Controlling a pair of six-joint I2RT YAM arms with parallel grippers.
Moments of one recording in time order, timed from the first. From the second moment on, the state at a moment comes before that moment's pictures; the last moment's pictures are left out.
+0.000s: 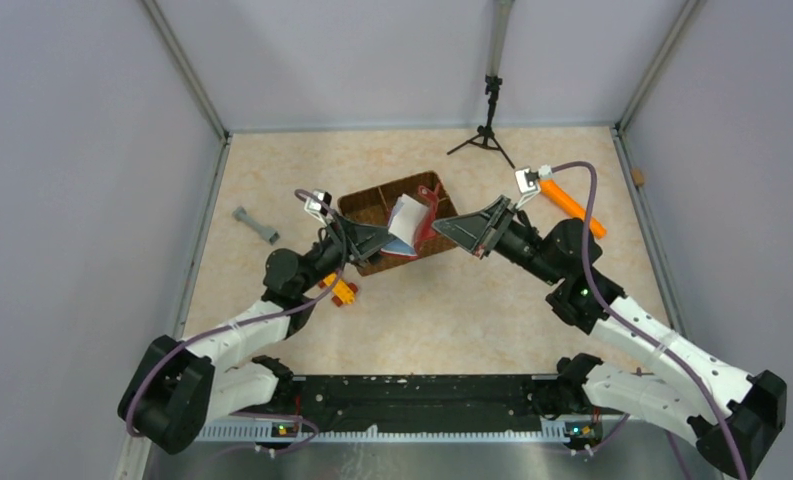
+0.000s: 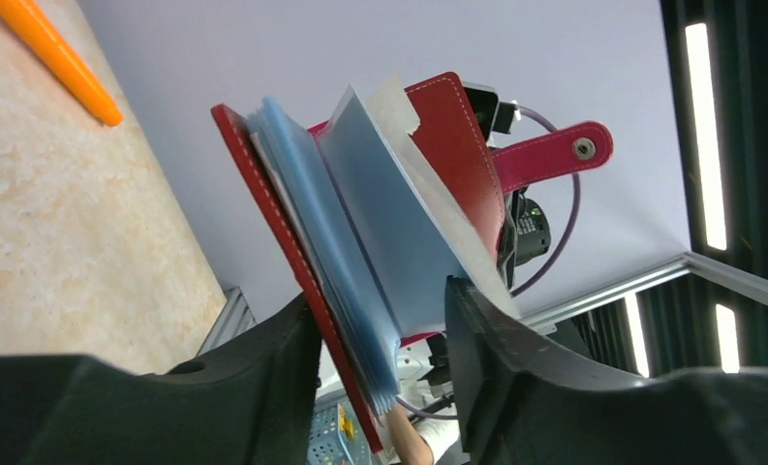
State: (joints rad) left arm -0.51 1.11 0.37 1.13 0.50 -1.56; right arm 0.75 0.87 0.74 0.31 -0.23 1.07
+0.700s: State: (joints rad) left arm -0.63 0.92 0.70 0.08 0.28 -0.93; right arm 0.75 0.98 0.69 0.19 -0.20 0.94
